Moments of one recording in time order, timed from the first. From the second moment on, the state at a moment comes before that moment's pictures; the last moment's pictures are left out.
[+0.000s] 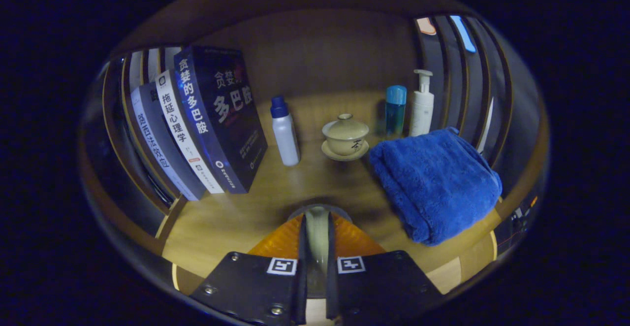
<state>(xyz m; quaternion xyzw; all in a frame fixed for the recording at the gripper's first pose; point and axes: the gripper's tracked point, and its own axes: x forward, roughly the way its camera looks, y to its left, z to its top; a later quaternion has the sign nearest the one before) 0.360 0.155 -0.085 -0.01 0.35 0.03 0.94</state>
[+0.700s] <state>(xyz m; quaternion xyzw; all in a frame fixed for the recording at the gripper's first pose) 0.314 0.171 0.001 -0.01 0.20 0.09 0.98</state>
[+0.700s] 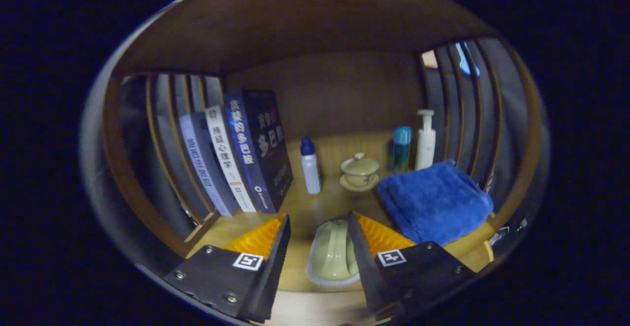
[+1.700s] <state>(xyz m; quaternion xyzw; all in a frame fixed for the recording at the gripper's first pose) 0.054 0.097 -0.006 0.01 0.03 0.03 1.00</state>
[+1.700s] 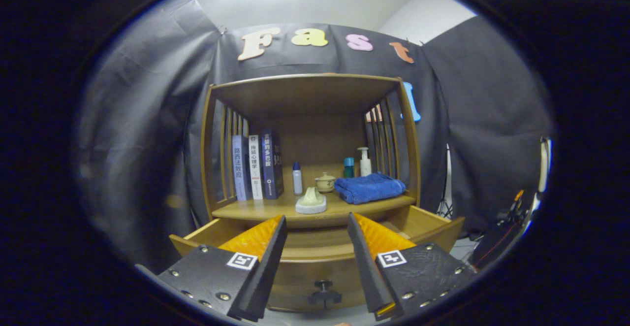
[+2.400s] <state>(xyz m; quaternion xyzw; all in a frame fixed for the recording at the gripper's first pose) 0.058 0.088 -0.094 0.02 0.15 0.02 0.99</state>
